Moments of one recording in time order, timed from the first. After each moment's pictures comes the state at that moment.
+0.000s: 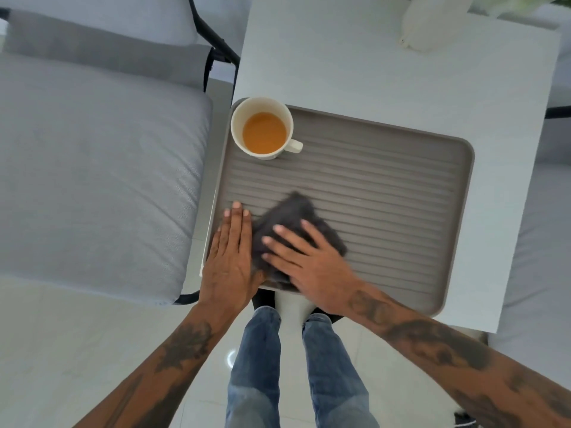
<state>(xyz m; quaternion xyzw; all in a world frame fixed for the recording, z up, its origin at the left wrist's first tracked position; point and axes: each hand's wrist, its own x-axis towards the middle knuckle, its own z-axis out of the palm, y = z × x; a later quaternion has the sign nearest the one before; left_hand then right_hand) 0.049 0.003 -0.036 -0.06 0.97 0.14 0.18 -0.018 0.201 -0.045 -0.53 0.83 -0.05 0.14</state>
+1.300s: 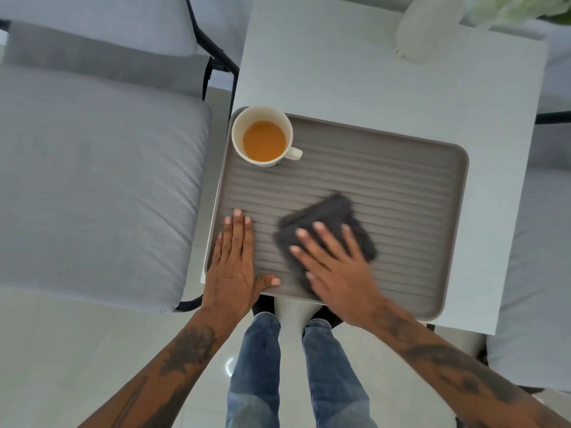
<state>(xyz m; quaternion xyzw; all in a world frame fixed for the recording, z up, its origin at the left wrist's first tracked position) 0.045 0.004 -0.037 -0.04 0.97 0.13 0.22 -0.012 0.227 -0.042 -0.41 0.90 -0.04 0.12</state>
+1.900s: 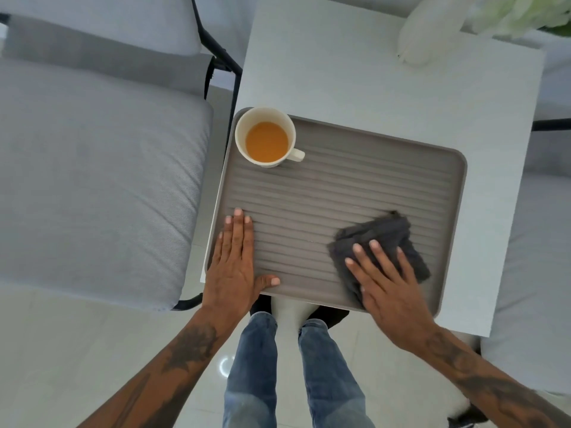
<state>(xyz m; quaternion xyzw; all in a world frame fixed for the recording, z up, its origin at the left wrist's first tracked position) 0.047 0.003 -0.038 -0.05 0.97 0.13 0.22 -0.002 0.314 -0.027 -0.35 0.93 0.01 0.14</state>
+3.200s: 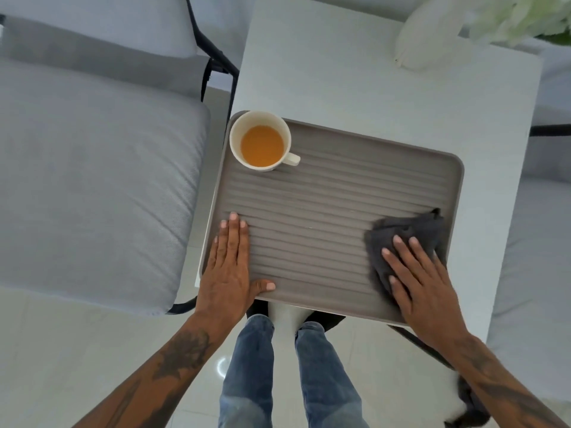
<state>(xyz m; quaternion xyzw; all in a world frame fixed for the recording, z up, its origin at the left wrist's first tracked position) 0.048 0.003 -0.040 -0.05 0.97 0.13 0.21 -0.023 0.353 -0.029 -0.24 0.96 -0.06 0.12</state>
